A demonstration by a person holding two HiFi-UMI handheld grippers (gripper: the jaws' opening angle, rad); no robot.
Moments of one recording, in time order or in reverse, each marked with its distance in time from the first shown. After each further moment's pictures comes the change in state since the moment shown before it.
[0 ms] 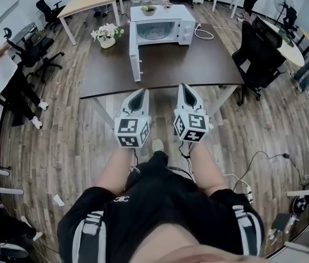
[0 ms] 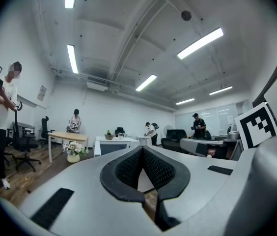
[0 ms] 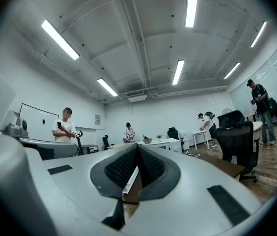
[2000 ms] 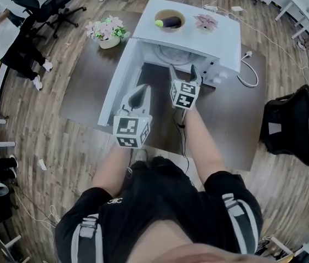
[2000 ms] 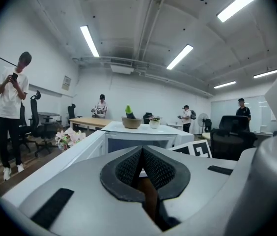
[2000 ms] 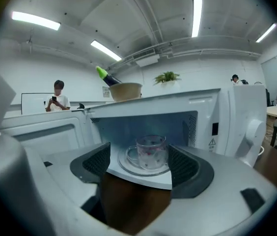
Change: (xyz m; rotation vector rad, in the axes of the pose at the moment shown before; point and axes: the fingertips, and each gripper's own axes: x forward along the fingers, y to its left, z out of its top) left arm 0.476 0.208 -0.070 -0.094 0.176 0.350; right arm 0.637 -0.167 -0.223 -0.016 0.349 0.246
